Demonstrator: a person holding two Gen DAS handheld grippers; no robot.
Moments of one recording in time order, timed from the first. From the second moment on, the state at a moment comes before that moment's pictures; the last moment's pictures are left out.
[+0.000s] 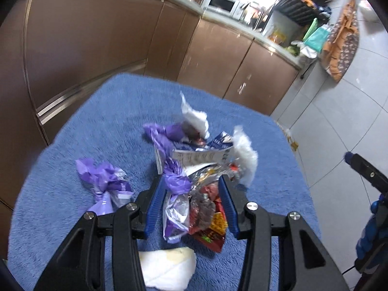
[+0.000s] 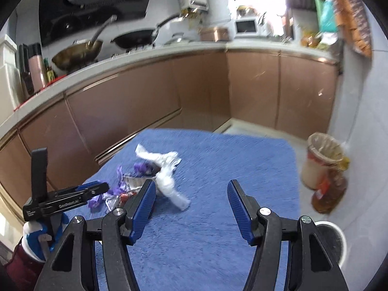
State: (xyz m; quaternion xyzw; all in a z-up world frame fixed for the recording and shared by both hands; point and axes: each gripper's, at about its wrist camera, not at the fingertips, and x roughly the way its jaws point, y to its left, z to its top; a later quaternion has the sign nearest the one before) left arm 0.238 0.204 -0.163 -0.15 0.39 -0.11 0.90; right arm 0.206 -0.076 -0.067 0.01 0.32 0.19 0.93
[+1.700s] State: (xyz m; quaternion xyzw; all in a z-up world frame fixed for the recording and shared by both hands) left arm 0.204 0.052 -0.087 -0.10 0.35 -0.21 0.91; right arm 0.161 -0.203 -0.035 0.08 0.27 0.12 0.95
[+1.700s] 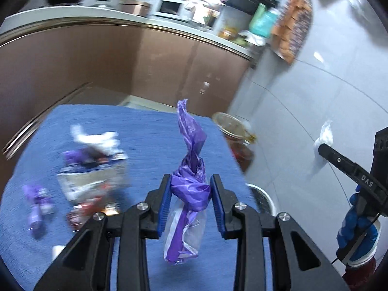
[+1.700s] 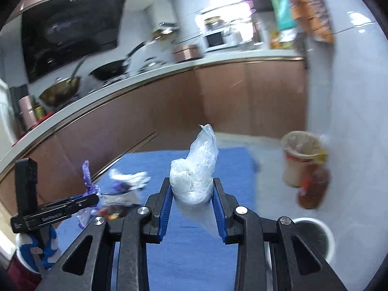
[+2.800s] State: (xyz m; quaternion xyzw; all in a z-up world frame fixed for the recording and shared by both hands) left arm 0.343 -0.331 -0.242 0.00 0.50 -0.36 0.78; right arm 0.228 -0.431 -0.292 0.17 0.44 -0.15 0.87
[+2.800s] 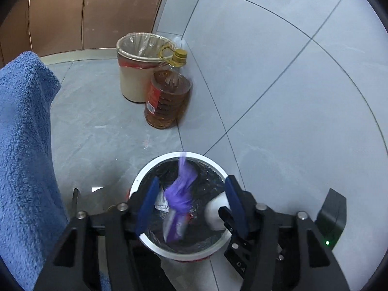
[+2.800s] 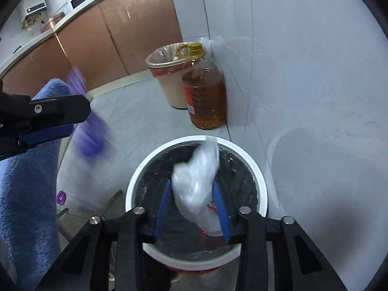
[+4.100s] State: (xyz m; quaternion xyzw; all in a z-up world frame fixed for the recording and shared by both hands) left arm 0.234 -0.021 -0.093 -0.09 0.34 -0.29 0.89; right arm 0.164 -0.256 -0.065 0.07 0.26 -0.03 0.96
